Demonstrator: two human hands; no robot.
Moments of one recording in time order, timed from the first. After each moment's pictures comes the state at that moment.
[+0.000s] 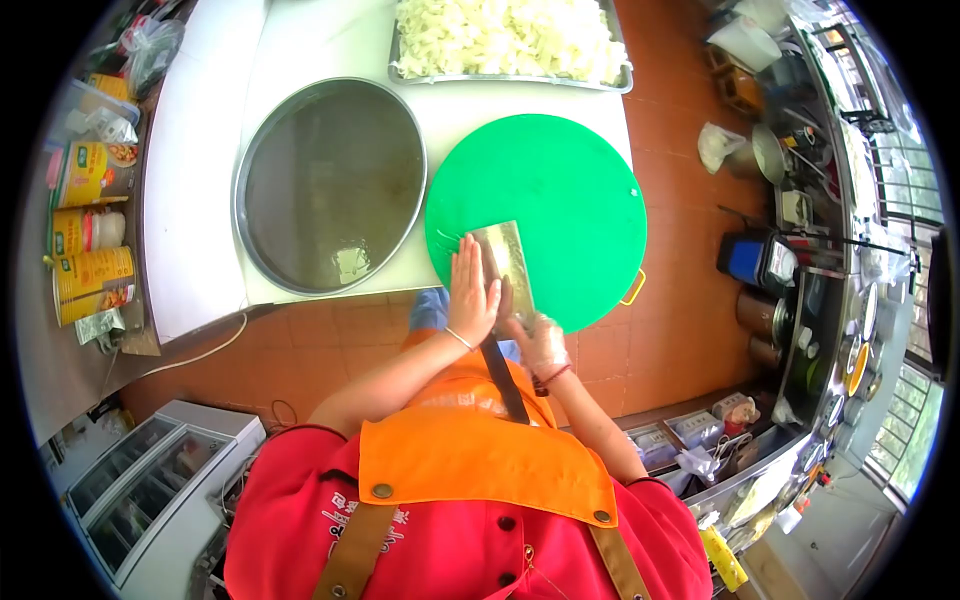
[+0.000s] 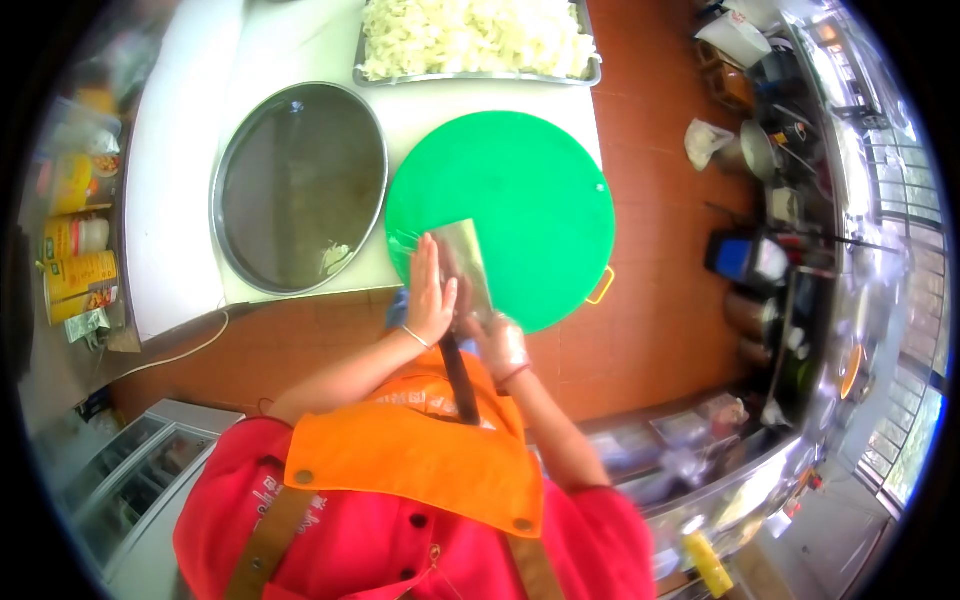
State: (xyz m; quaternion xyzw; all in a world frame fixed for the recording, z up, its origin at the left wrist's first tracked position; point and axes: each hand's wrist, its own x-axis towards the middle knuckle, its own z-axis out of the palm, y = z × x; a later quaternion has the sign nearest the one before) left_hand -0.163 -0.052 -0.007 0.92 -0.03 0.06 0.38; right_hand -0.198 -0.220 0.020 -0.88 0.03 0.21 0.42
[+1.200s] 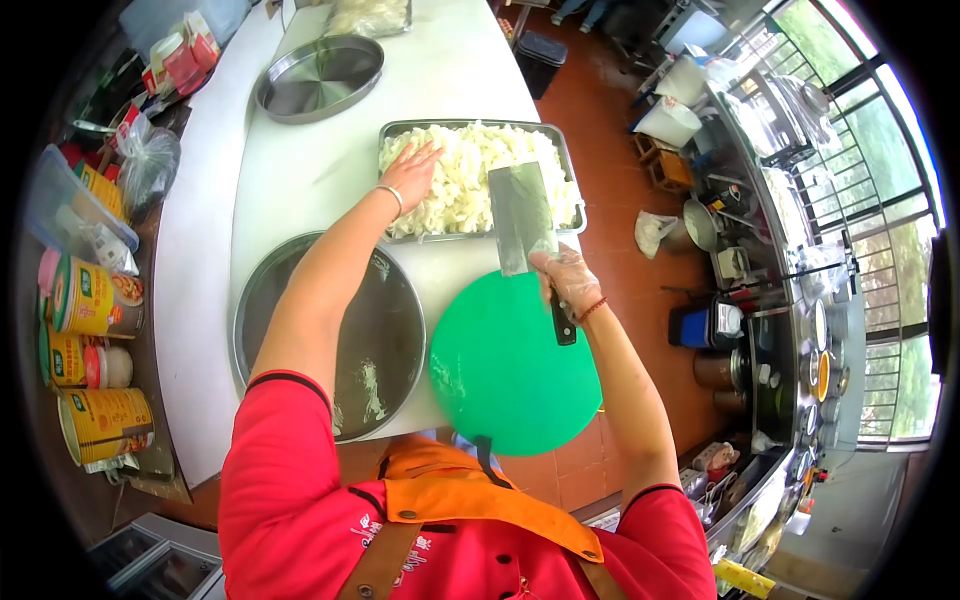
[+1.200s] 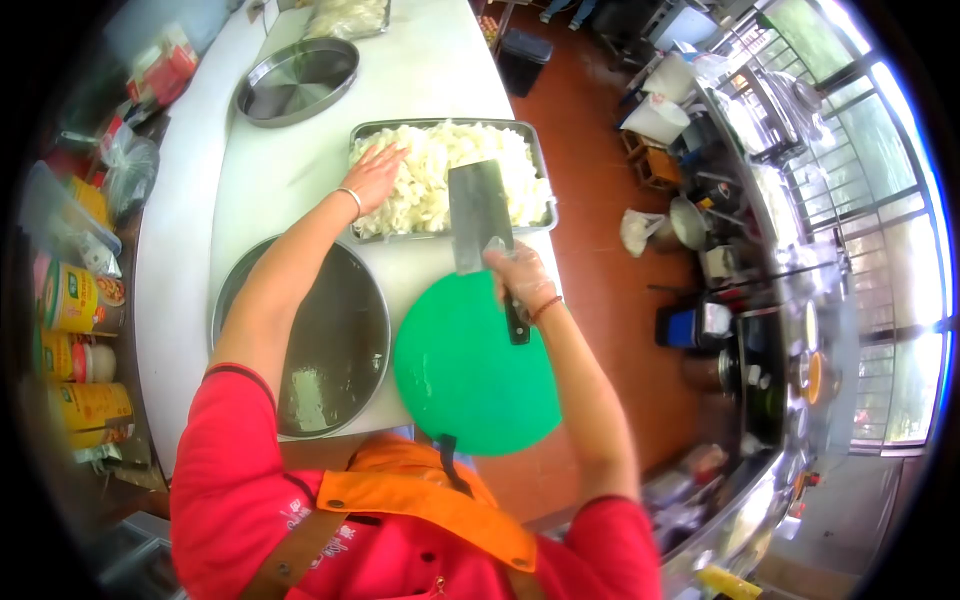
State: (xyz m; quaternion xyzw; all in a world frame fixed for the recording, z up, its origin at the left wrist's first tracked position) left_hand 0.289 0.117 0.095 0.95 -0.29 0.01 -0.07; right_hand 0.125 -0.188 0.166 -0.74 0.13 0.21 0.62
